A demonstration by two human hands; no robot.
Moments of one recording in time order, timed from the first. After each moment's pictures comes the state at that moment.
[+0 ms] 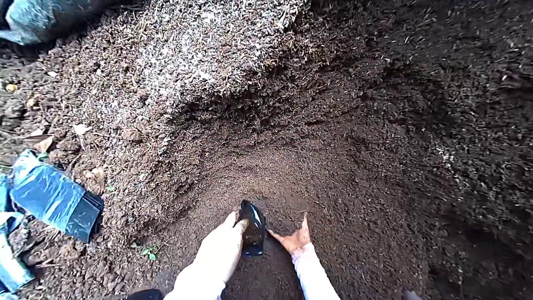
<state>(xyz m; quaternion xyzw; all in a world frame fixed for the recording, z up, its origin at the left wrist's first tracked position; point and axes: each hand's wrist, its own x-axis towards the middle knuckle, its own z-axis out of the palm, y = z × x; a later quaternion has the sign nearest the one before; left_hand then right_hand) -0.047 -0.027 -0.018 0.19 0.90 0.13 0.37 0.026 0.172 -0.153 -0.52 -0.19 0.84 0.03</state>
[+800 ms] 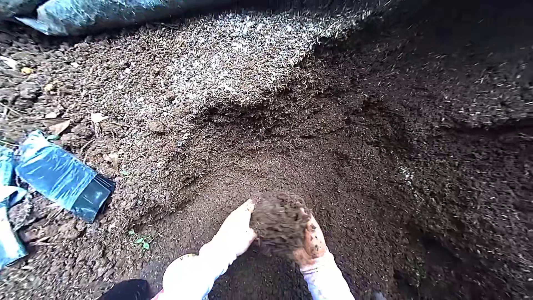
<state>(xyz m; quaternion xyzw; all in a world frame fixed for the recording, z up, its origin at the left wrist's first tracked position) -0.049 -0.015 -0.004 0.20 0.82 0.38 0.38 0.029 0.154 -0.007 -0.30 -0.44 0.85 0.03</state>
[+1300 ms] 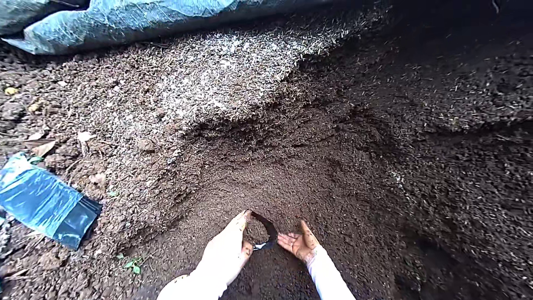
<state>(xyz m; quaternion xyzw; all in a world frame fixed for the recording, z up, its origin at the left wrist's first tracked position) -0.050 -0.021 -0.004 0.19 0.85 0.30 0.38 0.029 0.245 -0.127 -0.58 -0.33 0.74 -0.09</state>
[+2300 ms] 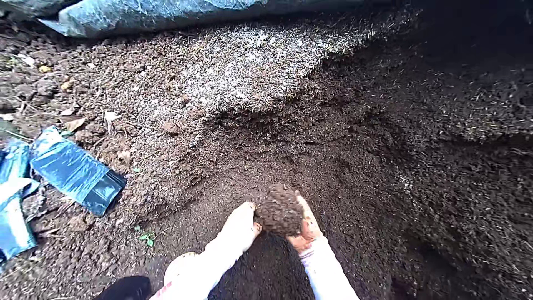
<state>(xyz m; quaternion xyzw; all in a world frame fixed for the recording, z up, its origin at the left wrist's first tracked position) -0.055 -0.015 0.001 0.16 0.84 0.35 0.38 -0.006 0.159 -0.009 -0.24 -0.42 0.87 -0.06</state>
